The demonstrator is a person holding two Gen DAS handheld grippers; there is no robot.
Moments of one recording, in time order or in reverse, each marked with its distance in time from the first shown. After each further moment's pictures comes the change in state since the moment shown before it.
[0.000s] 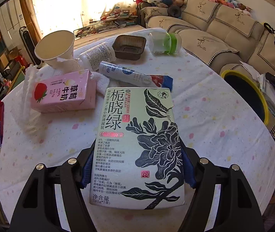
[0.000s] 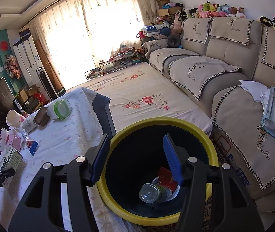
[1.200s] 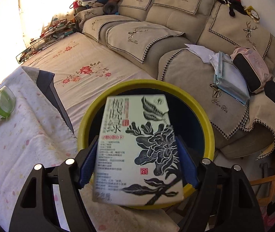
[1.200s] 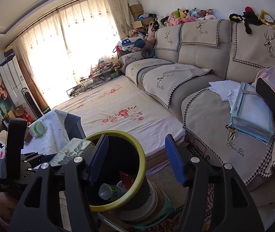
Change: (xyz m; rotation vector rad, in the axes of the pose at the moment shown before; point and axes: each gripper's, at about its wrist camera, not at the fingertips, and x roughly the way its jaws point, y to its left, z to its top) left arm 0.097 -0.312 0.113 0.255 0.015 -0.262; right arm -0.070 -0.115 0.003 0.106 -0.096 -0.108
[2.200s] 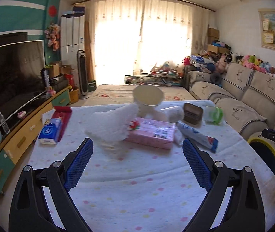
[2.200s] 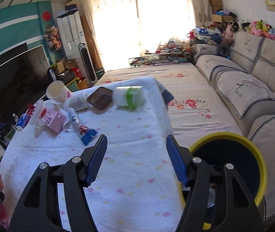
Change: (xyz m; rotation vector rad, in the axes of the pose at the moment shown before) left arm -0.260 0.295 -0.245 -0.503 -0.484 0.560; right arm 0.056 0.274 -0.043 -0.382 0.174 0.376
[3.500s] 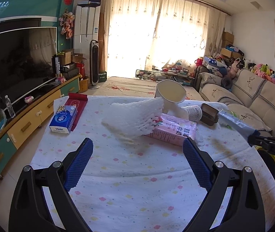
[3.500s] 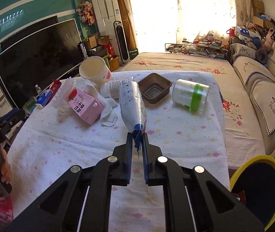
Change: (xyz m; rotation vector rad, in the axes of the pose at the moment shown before) left arm 0.002 0.023 -0.009 -0.081 0.040 0.040; right arm 0.042 0.061 0.022 -0.147 0.117 0.182
